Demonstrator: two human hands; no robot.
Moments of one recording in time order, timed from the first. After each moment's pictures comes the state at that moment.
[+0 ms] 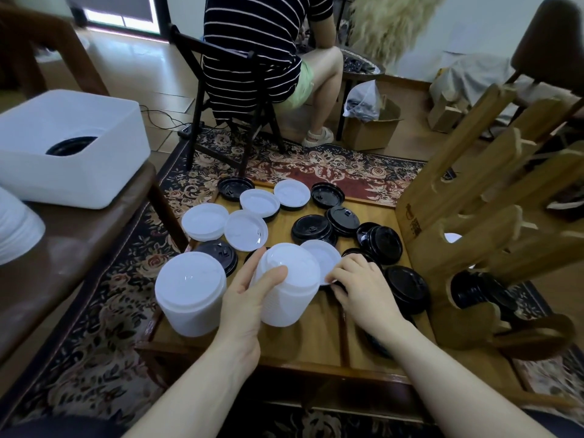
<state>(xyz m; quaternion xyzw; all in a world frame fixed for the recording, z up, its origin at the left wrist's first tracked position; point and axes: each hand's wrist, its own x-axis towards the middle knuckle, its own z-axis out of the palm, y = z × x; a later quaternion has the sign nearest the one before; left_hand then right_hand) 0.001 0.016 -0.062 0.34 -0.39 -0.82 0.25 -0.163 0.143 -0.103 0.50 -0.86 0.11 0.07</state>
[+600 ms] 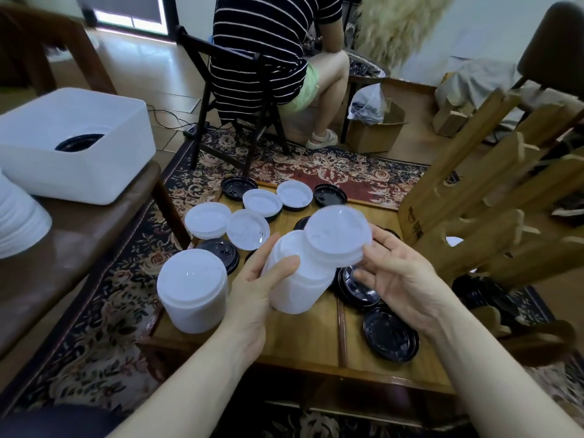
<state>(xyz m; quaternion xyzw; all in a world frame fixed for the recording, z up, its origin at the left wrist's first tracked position) -0.003 0.016 -0.052 0.29 -0.41 -0.84 0.22 -0.148 0.157 -0.004 0.15 -0.51 0.74 -0.42</state>
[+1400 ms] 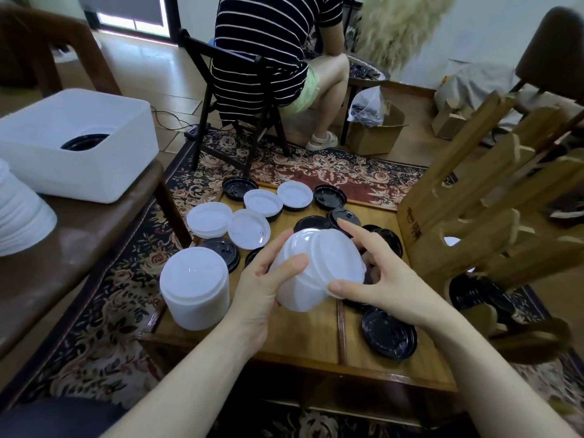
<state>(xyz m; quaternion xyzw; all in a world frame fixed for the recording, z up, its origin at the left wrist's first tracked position) 0.000 0.018 -0.041 0.25 -0.49 -0.81 0.18 -0.138 0.164 0.005 0.41 -0.79 0.38 -0.25</state>
